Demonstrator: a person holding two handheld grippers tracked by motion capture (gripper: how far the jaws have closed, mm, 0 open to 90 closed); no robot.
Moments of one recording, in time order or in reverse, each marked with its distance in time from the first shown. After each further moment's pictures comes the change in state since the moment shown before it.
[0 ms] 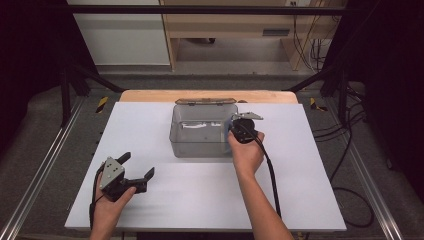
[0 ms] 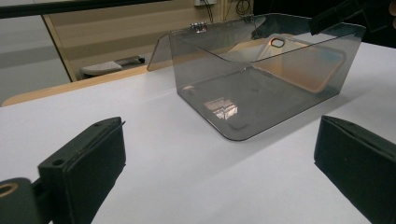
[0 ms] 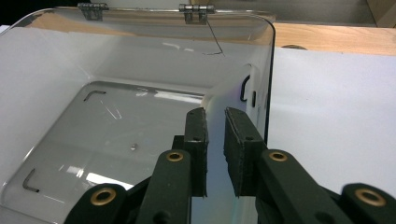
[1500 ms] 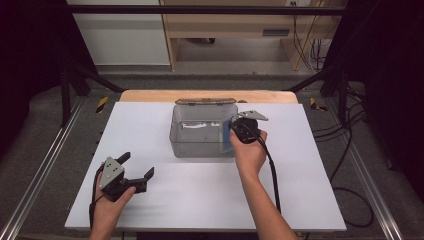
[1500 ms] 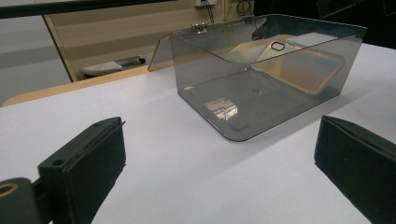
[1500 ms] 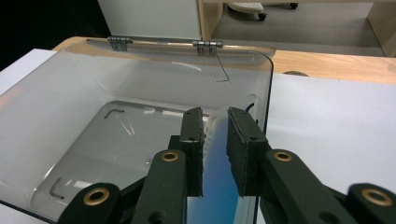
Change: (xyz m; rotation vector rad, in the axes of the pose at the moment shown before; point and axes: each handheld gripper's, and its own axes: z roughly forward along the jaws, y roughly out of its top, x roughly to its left) left arm 0.000 0.000 0.000 -0.002 0.001 -0.002; right arm 0.000 0.007 -0.020 -0.086 0.042 -0.013
